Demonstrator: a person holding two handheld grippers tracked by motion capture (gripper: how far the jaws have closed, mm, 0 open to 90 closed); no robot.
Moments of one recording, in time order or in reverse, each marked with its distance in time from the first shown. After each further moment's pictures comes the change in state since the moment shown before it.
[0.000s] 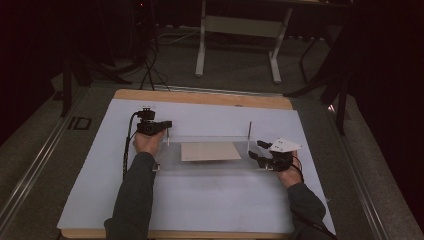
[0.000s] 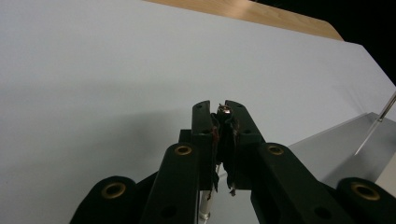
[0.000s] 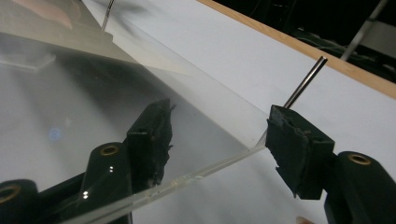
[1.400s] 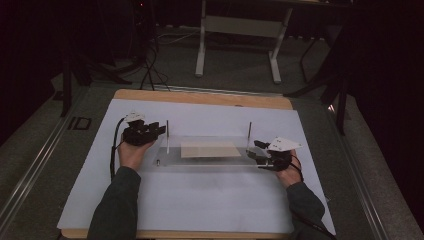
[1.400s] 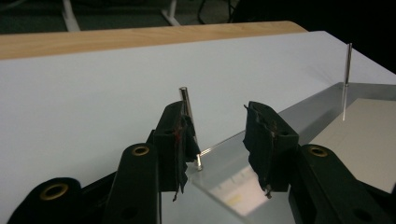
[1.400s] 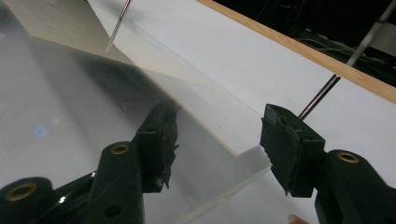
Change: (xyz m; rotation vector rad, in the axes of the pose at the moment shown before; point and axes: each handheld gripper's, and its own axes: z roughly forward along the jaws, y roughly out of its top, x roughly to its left) left arm -0.006 -0.027 -0.064 -0.154 -0.033 0.275; right arm 0.005 0.012 -0.001 0.008 0.027 0.010
